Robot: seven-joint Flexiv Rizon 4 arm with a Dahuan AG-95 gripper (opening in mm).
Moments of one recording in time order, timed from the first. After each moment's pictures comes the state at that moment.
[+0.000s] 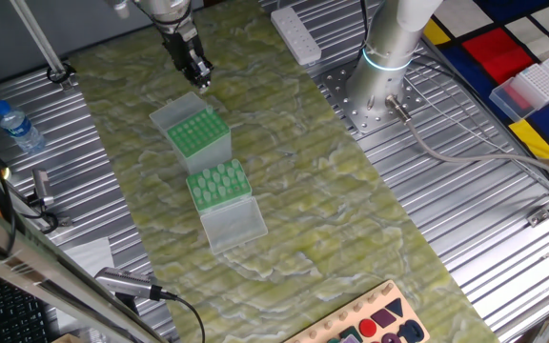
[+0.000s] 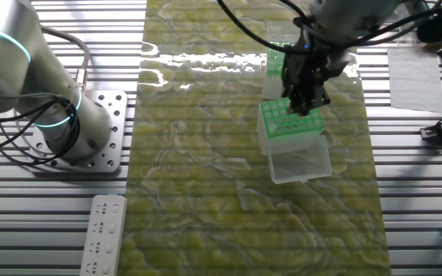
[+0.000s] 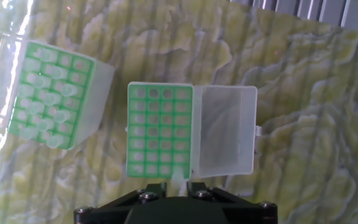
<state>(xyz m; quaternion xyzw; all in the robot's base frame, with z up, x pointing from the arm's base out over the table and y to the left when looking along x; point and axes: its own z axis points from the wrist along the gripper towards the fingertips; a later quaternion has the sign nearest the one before) 0.491 -0.043 0.244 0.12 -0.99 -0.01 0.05</state>
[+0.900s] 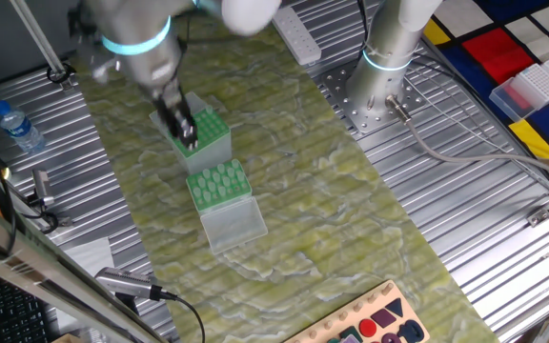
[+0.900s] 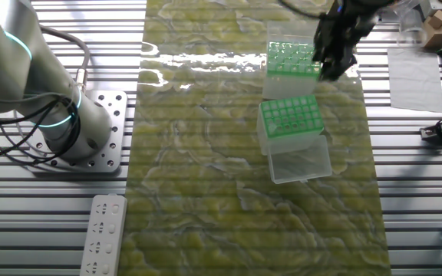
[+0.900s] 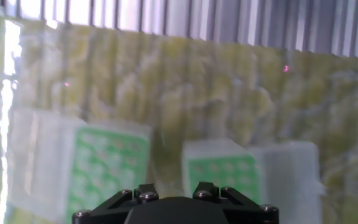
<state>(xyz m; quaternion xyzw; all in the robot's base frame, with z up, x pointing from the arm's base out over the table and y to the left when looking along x) 0.571 0.063 0.208 0.06 -1.00 0.00 0.03</state>
